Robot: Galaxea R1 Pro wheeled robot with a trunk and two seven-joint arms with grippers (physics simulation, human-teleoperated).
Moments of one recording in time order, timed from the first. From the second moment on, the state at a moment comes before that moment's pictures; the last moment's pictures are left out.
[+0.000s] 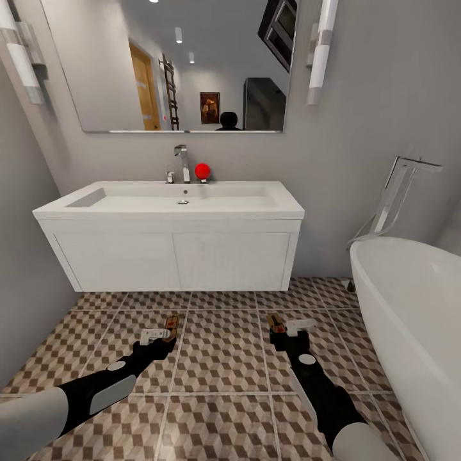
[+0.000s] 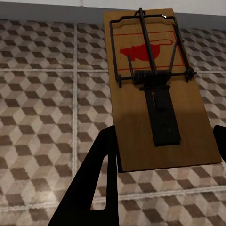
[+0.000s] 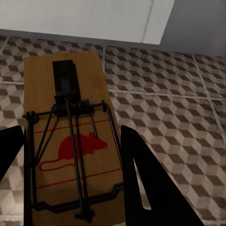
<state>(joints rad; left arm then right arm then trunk) -0.82 0.36 -1.44 -0.67 1.42 -0.24 0.16 -0.54 0.07 0.15 -0.78 0.03 0.13 -0.17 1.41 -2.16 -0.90</state>
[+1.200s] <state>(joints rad) -0.82 0.37 -1.44 -0.68 1.42 -0.24 0.17 -0.54 0.07 0.15 -0.89 0.02 0.16 -0.17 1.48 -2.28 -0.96</state>
